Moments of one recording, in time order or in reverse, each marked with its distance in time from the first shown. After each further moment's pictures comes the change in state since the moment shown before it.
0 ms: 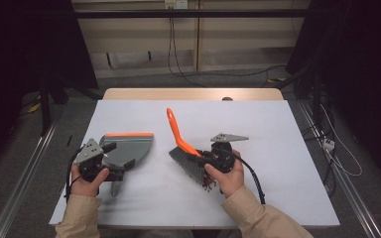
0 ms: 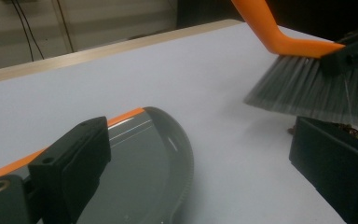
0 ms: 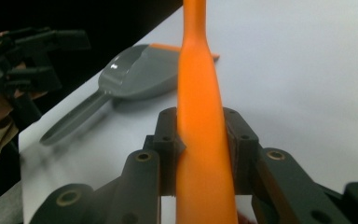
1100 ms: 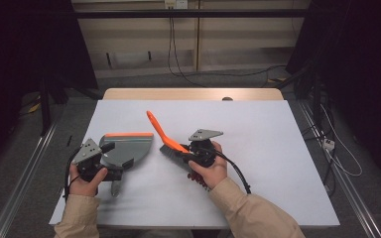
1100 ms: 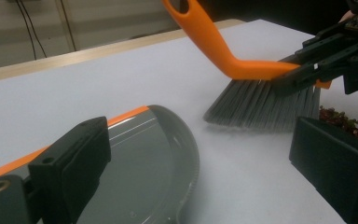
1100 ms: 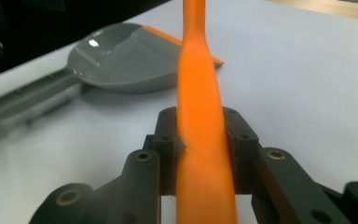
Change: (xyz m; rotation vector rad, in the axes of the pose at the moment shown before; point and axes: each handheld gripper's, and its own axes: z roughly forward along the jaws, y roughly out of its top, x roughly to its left) left arm 0.003 -0.002 -0.002 0.000 0.007 -0.011; right arm 0.001 0.008 0.054 0.048 -0.033 -0.247
